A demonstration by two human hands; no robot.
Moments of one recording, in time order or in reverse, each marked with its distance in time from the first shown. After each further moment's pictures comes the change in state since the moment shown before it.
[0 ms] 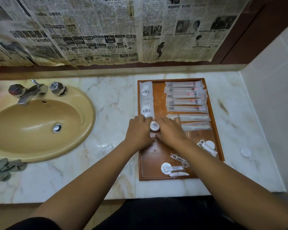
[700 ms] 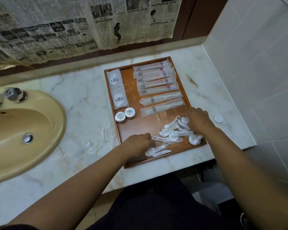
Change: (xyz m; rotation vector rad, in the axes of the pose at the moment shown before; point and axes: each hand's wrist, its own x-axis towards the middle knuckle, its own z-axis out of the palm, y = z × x) left_hand -0.051 0.064 0.030 0.040 -0.523 0.585; right_hand -0.112 0.157 0.006 -0.058 -0.110 0.429
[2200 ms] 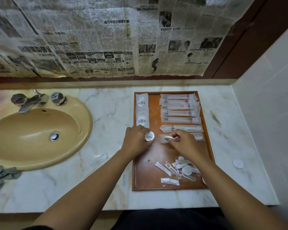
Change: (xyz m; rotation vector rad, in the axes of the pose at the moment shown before) left_hand -0.009 -0.064 -0.058 -0.117 0.630 -0.611; right_hand 0.020 -0.112 -0.041 0.715 0.086 -0.210
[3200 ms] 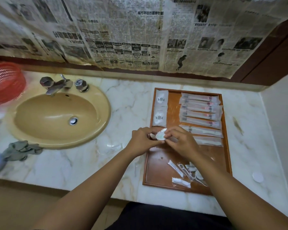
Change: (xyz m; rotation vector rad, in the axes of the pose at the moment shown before) left_hand -0.038 -0.023 -0.021 -0.707 -0.042 -0.202; right_hand 0.015 -0.028 0.043 -0.046 -0.065 -0.578
